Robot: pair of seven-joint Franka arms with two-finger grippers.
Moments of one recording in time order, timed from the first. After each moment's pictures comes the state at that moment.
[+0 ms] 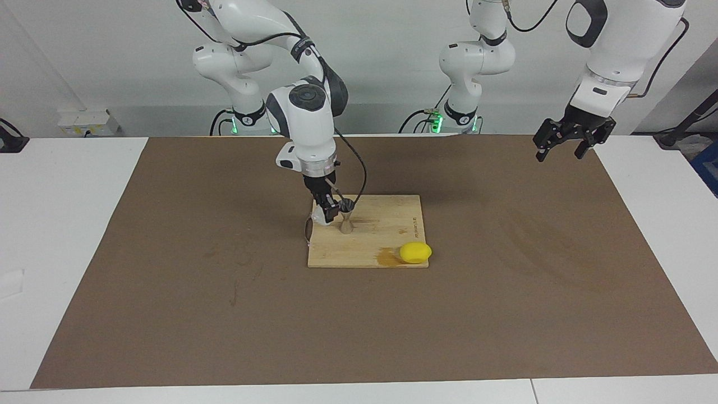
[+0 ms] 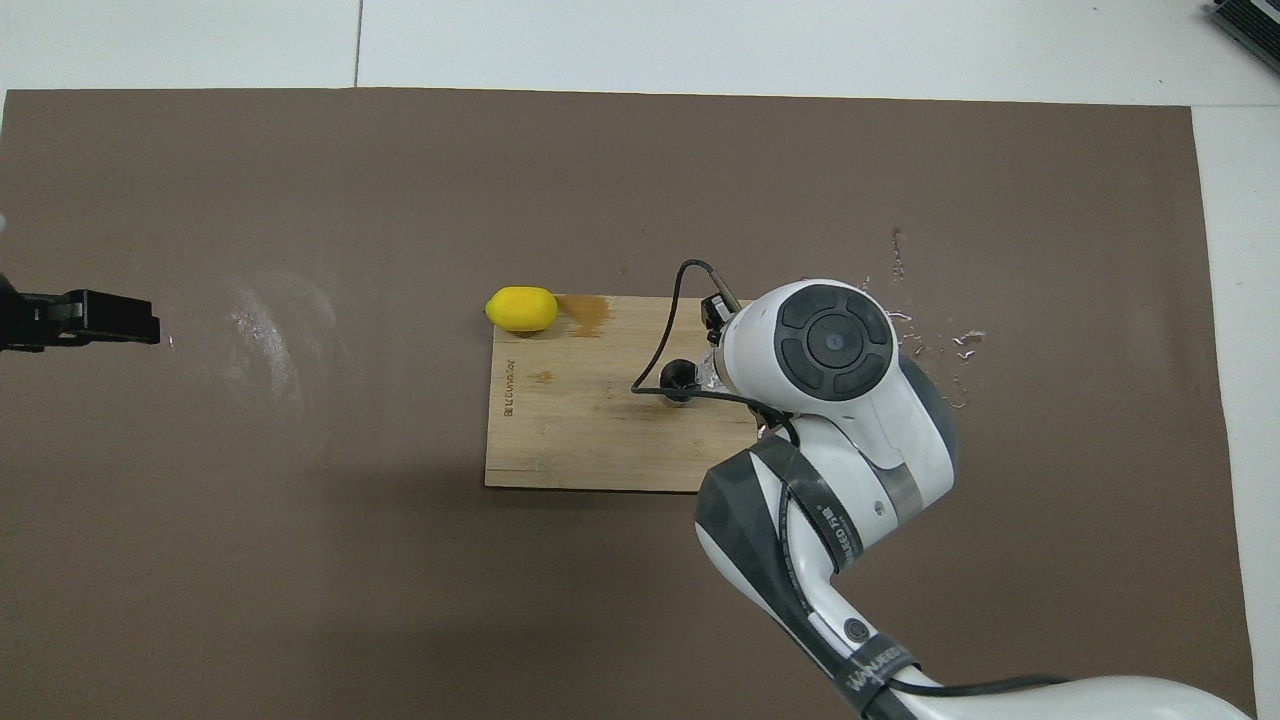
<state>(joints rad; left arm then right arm) -0.02 -0.12 -0.01 -1.78 0.00 1.75 -0.04 0.31 0.21 0.20 -1.90 -0.07 2.21 1.65</state>
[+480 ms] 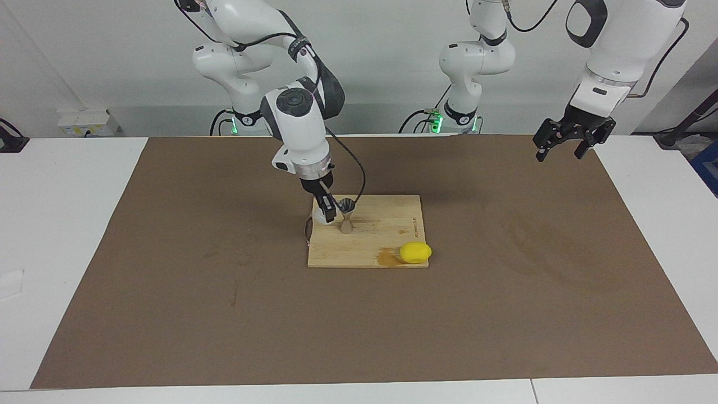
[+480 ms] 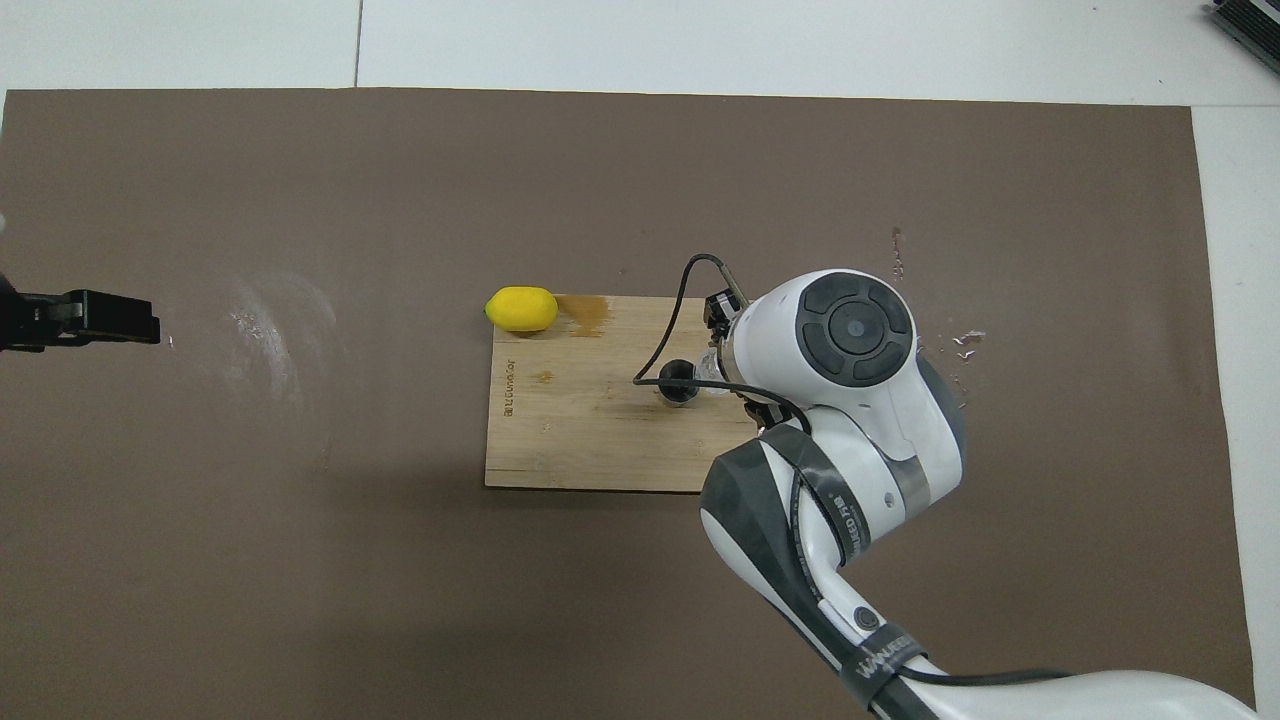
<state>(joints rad) -0.02 -0.12 -0.01 -1.78 0.00 1.75 -0.04 0.28 0.21 0.19 -1.90 0.04 2.21 1.65</state>
